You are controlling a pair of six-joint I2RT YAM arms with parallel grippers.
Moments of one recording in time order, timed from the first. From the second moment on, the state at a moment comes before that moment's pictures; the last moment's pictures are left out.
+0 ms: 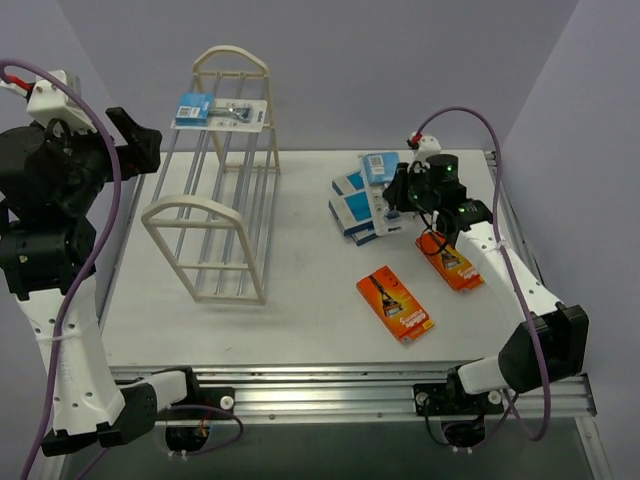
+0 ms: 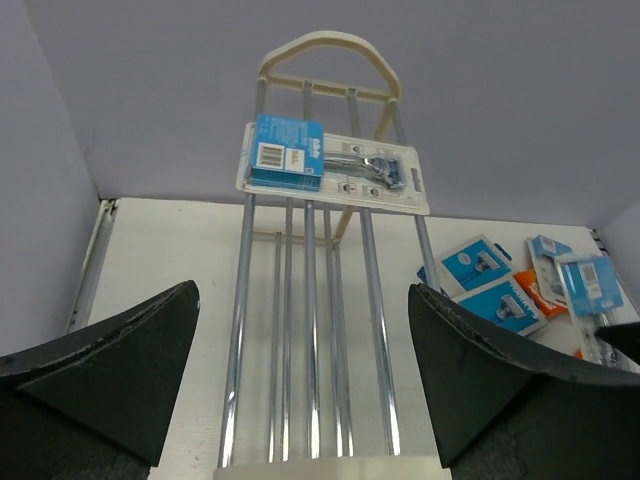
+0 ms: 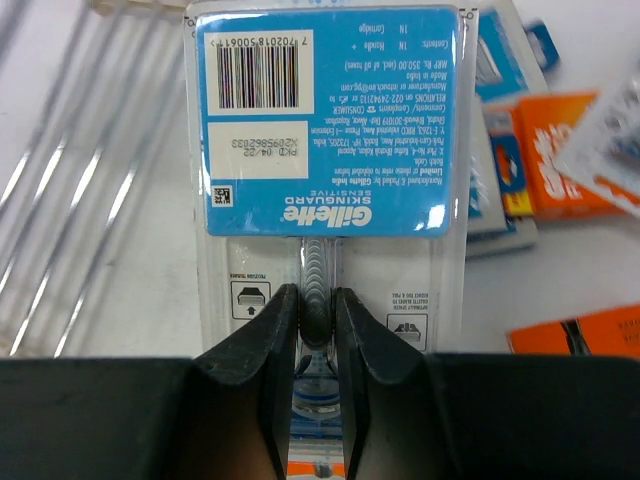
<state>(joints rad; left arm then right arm) 0.11 1.19 1.95 -0.81 0.18 -0.21 0.24 1.40 1.16 -0.27 -0.15 0.22</state>
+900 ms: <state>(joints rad) -0.03 1.47 2.15 -0.87 0.67 -0.39 0.93 1.33 1.53 -0.33 -0.03 -0.15</state>
